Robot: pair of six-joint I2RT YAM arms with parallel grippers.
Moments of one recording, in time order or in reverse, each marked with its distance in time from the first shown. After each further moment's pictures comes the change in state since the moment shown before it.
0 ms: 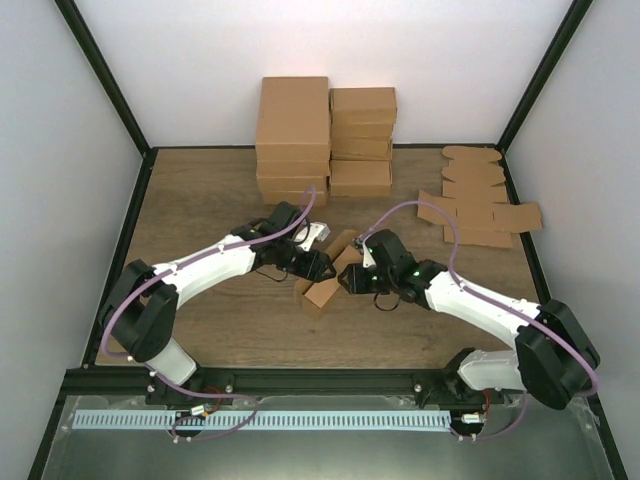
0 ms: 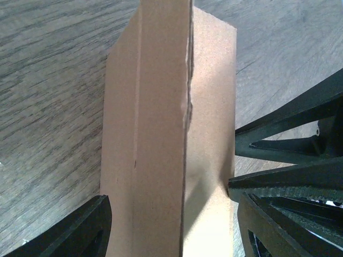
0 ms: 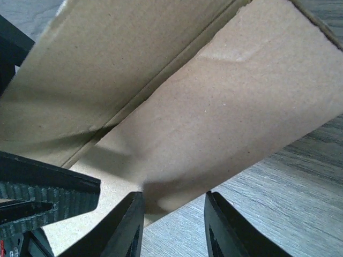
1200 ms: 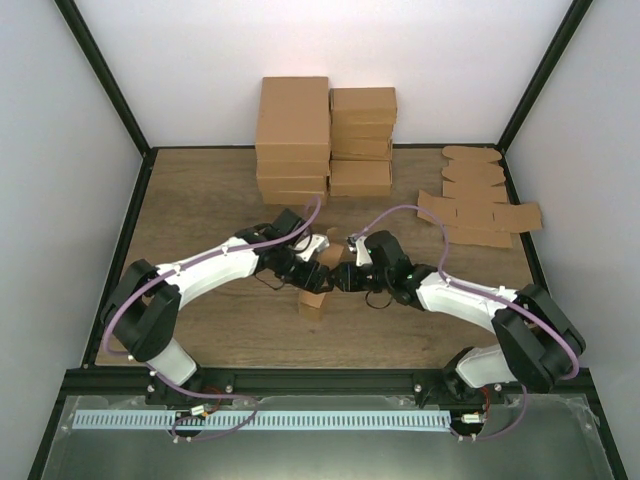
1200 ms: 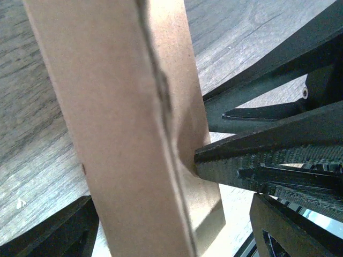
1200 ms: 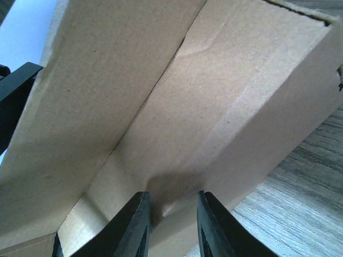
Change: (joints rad) left arm -0.025 0.008 -0.013 -0.096 -0.013 0.034; right arm -0.015 0.114 -0.077 0.314 -0.141 0.023
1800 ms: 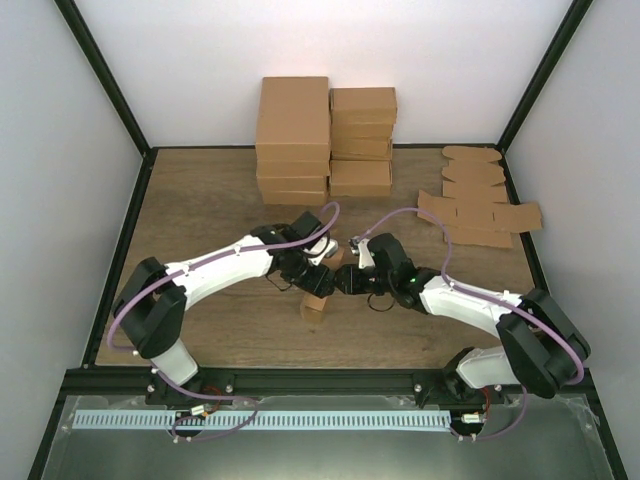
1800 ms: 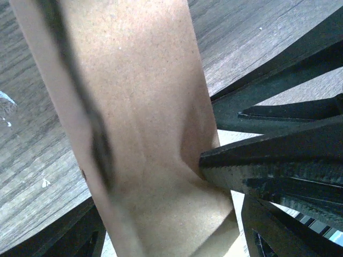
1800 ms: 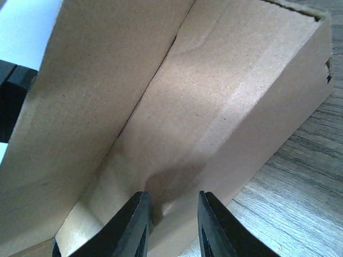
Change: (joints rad) left arm -0.102 0.045 0.121 -0.166 -0.204 -0.001; right arm 0.000 -0.035 -0.032 0.009 -0.010 0.011
